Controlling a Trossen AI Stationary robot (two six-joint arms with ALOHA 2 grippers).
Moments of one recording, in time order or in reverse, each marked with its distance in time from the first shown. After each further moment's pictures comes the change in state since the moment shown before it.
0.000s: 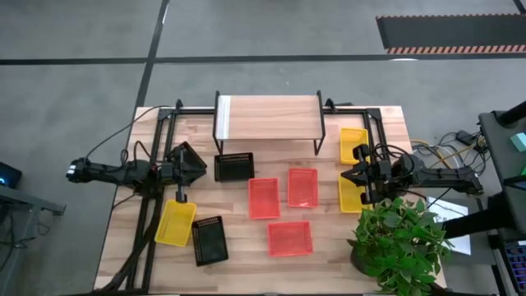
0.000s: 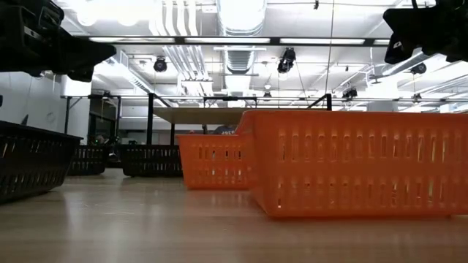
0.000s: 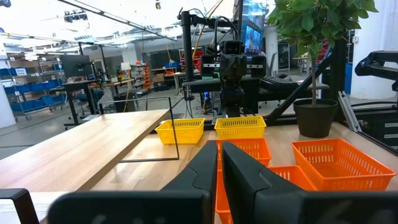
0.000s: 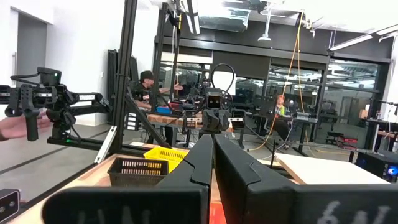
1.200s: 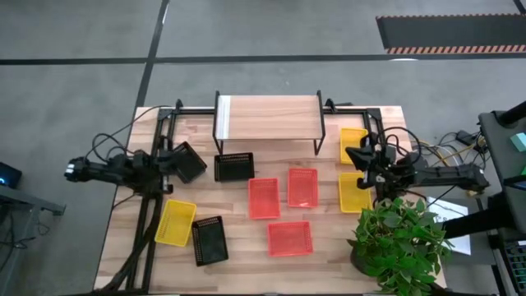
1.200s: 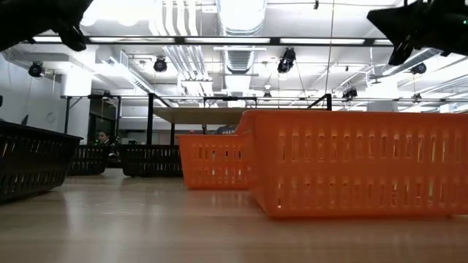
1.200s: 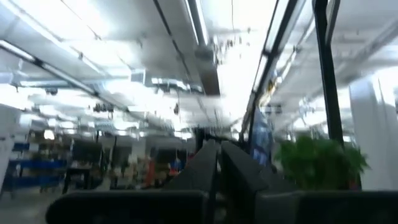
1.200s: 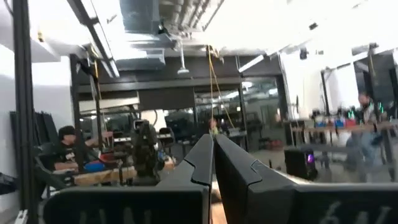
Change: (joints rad) left arm 0.000 0.046 0.000 0.602 -0.003 0.034; right arm 0.002 0.143 0.000 0.331 0.375 0.086
